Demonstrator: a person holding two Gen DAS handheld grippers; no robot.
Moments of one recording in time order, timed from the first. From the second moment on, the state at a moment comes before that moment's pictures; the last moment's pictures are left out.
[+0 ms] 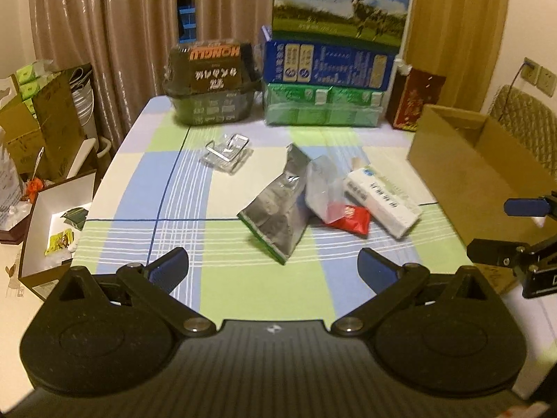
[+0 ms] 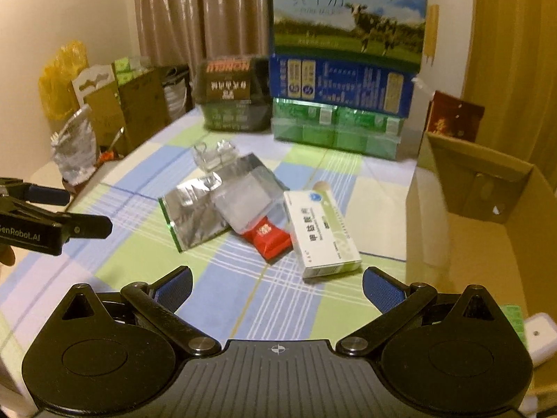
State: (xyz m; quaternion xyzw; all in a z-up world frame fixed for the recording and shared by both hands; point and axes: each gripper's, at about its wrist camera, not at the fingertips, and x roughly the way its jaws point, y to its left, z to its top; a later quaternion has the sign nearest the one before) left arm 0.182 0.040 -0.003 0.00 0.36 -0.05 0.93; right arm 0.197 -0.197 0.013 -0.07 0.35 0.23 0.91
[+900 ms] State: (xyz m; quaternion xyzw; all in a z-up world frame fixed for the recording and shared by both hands) left arm 0.270 0.041 -0.061 0.01 0.38 -0.08 0.92; right arm 0.318 -0.179 -0.058 -0.09 0.39 0.16 0.90
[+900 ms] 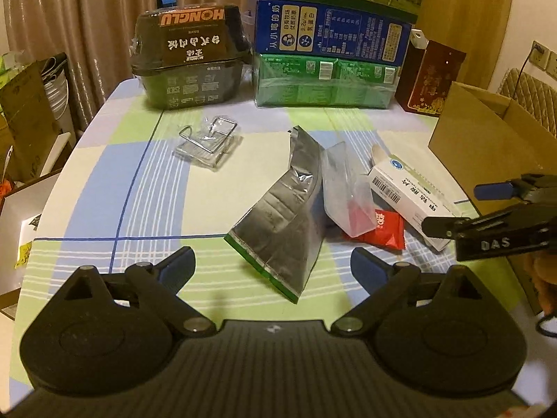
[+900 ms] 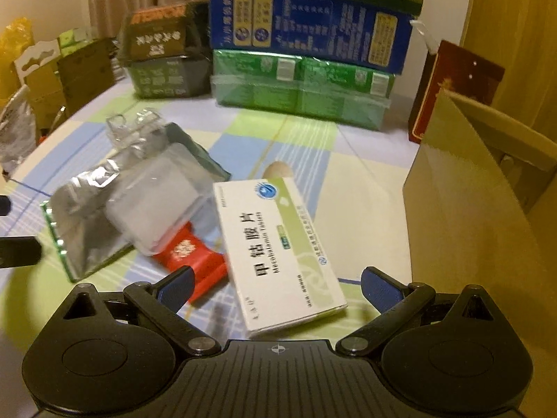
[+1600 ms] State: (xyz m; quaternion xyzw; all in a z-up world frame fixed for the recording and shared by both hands) left arm 0.272 0.034 -0.066 0.01 0.39 -0.09 0.92; right arm 0.324 -0.165 -0.077 -0.12 0.43 0.18 0.88
